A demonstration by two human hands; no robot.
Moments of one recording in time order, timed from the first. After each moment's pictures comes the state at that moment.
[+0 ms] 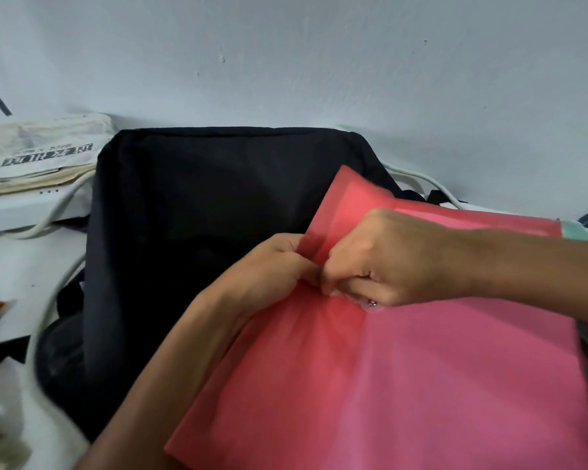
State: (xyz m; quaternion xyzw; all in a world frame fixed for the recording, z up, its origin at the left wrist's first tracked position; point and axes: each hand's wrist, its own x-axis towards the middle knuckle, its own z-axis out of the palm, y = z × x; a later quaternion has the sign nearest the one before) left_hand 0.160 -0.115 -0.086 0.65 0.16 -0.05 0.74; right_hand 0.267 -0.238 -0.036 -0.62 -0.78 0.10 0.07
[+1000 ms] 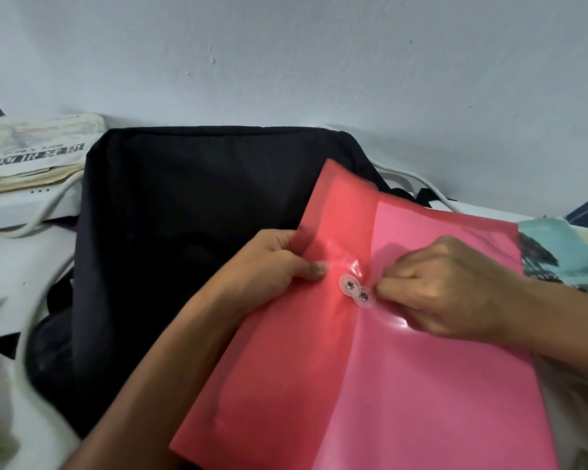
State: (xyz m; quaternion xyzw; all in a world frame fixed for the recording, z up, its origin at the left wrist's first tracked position) left_hand 0.159 -0.117 -0.092 0.65 0.17 -0.02 0.74; right_hand 0.276 -0.308 -0.058 -0.65 -0.75 -0.09 0.02
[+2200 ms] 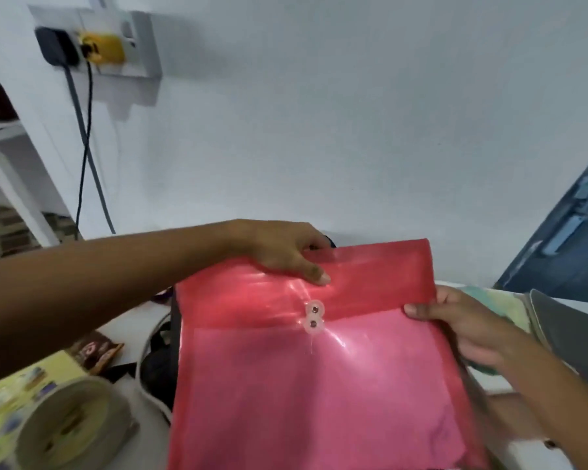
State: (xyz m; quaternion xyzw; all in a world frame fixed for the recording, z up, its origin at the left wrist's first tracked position) left_hand 0.171 -0.108 0.085 0.95 -0.11 -0.13 0.28; right_hand 0.256 -0.384 0.022 -0.66 -0.16 0.38 0.63
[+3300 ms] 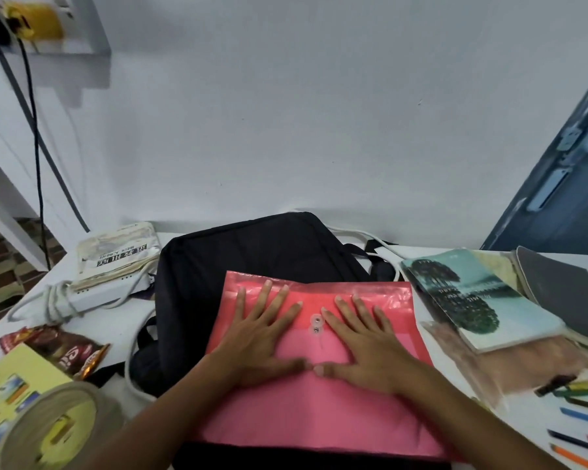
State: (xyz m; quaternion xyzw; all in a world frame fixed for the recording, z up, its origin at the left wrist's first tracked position) left_hand 0.109 -0.124 -0.109 1.00 -0.01 0.00 0.01; right_hand 0.199 -0.339 -0.078 -0.89 -0.43 0.16 0.04
